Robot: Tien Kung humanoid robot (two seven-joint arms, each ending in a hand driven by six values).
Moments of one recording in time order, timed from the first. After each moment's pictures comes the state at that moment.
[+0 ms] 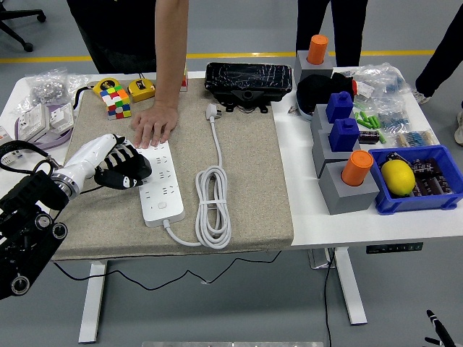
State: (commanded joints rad) left arm -0.32 0.29 -1.20 -1.19 1.95 -0.04 0.07; right arm 0.16 -0.11 1.41 0.18 -1.14 -0.06 -0.09
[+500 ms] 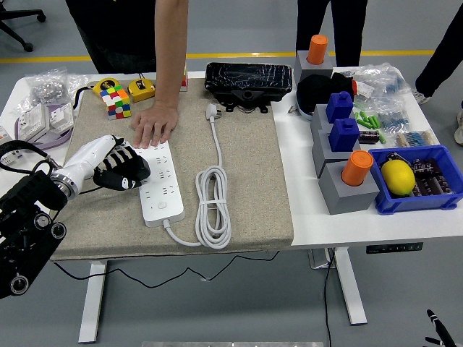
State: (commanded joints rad) left arm -0.32 0.29 -1.21 -1.19 1.96 -0.05 0.07; right arm 0.17 -0.11 1.41 0.18 -1.13 -0.06 -0.08
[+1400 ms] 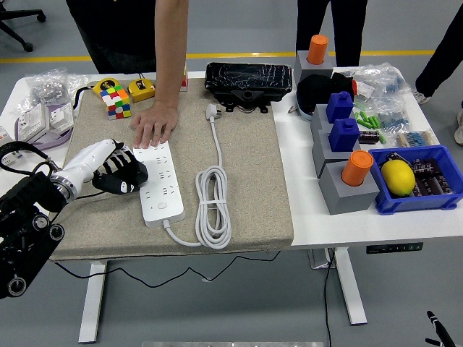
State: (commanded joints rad) left arm -0.32 0.30 -1.19 -1.19 1.96 -0.07 0.08; right arm 0.16 -0.11 1.41 0.18 -1.13 -0.06 -0.09
